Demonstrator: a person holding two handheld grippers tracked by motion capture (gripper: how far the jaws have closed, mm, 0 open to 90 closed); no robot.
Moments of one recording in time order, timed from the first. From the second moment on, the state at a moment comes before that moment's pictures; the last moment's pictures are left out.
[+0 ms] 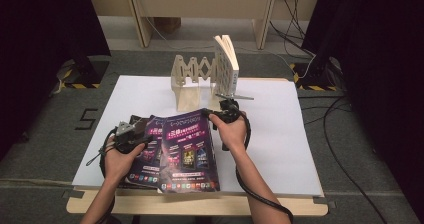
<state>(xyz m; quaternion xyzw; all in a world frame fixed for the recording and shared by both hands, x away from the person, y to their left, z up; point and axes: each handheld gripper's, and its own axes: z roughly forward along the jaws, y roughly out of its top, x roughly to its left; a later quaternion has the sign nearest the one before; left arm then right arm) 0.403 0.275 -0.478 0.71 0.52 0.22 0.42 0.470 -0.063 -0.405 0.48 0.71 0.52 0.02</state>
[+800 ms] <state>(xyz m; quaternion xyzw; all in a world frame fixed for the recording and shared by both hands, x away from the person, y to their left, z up) 0.405 0.285 -0.480 0.69 0.53 0.23 0.43 0.458 -0.082 -0.379 0.48 0.69 0.54 0.05</state>
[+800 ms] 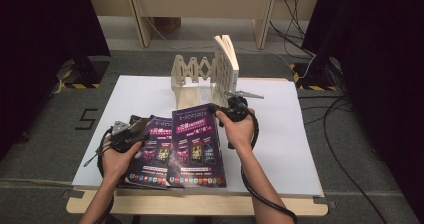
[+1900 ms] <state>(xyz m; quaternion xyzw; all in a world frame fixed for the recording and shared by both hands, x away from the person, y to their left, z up) 0.405 0.292 -0.484 0.66 0.53 0.27 0.45 0.446 -0.105 -0.344 0.46 0.64 0.60 0.14</state>
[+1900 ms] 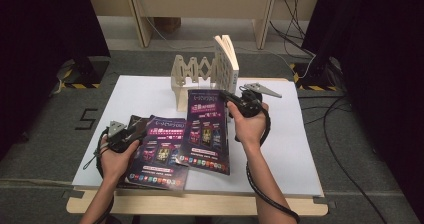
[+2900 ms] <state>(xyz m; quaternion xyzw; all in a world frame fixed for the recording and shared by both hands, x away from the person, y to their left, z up) 0.405 0.293 -0.481 0.66 0.53 0.27 0.45 0.442 -0.107 -0.323 0.45 0.59 0.65 0.18</state>
